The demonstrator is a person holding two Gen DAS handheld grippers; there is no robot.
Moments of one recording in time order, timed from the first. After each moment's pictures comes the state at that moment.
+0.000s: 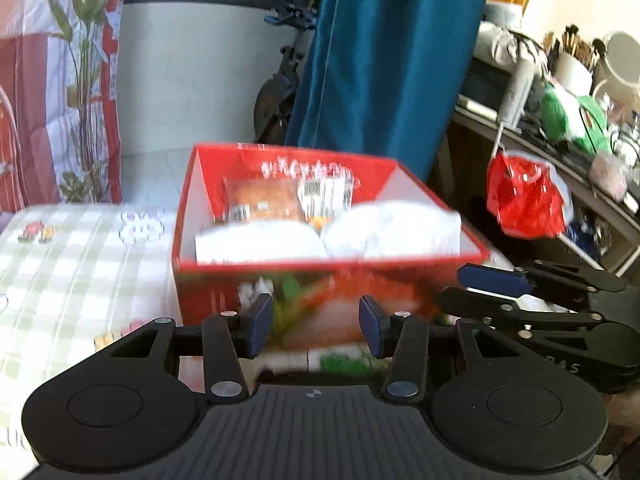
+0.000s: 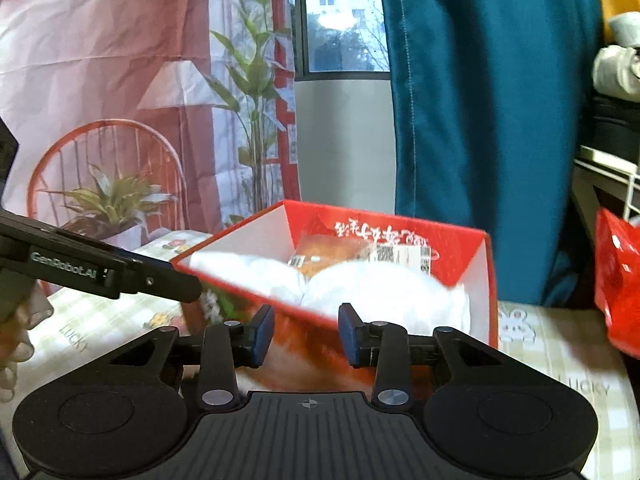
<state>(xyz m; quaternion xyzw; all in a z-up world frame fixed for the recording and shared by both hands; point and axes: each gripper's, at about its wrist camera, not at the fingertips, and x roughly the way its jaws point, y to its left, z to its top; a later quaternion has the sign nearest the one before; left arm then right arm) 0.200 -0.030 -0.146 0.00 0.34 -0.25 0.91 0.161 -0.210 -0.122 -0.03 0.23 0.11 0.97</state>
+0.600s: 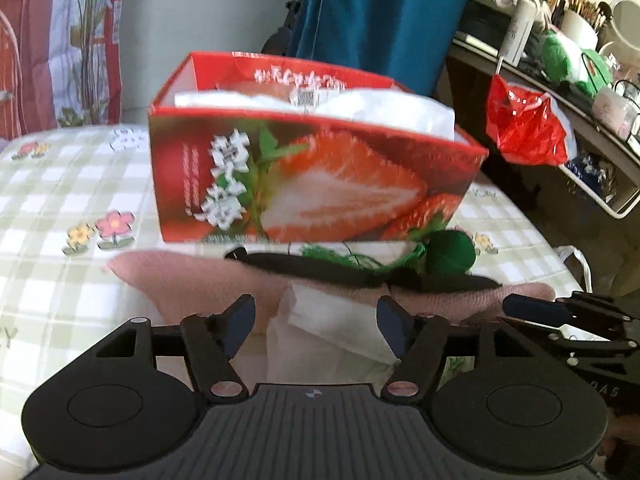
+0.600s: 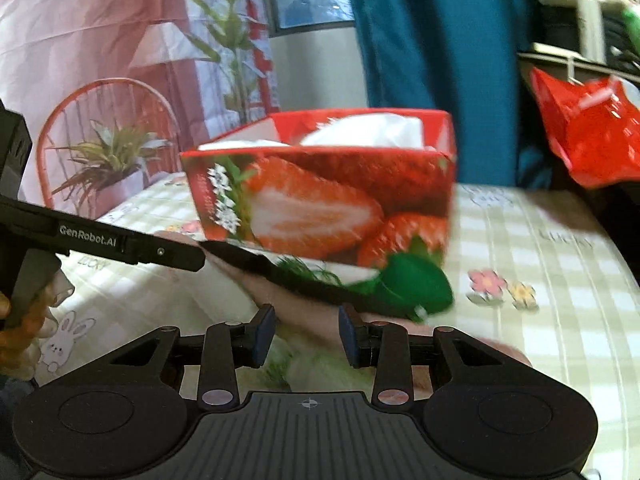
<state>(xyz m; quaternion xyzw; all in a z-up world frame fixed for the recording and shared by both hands) 0.160 -0.040 -0.211 0.00 0.39 -0.24 0.89 0.059 -0.229 -0.185 0.03 0.31 0.07 0.95</state>
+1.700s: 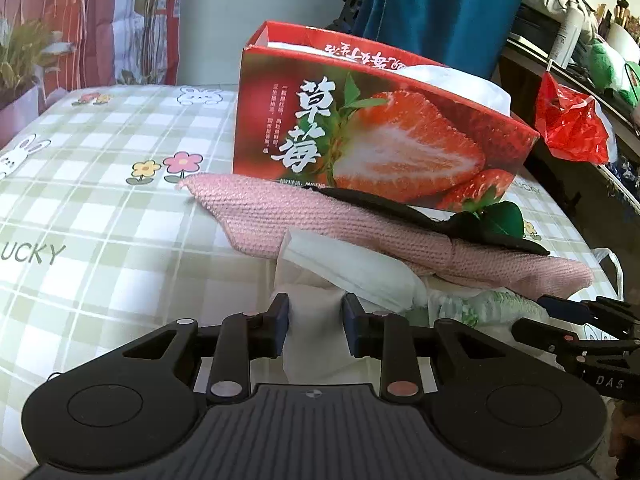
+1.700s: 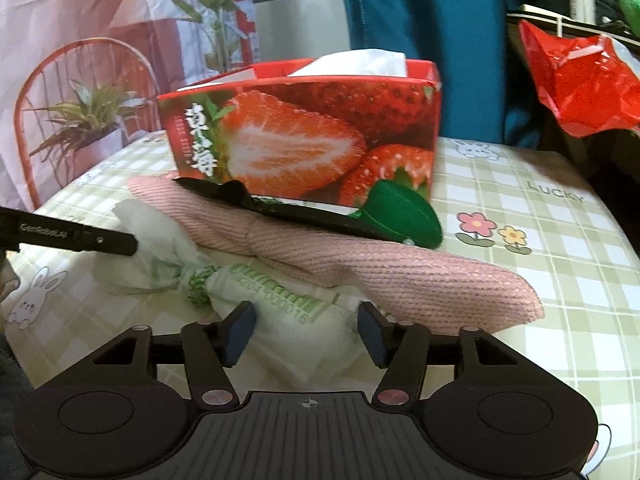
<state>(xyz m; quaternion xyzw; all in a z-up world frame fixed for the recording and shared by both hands) 0.133 0.002 -0.231 -0.02 0.41 -0.17 0.90 0.057 -0.231 -0.217 0.01 0.36 0.05 0.93</state>
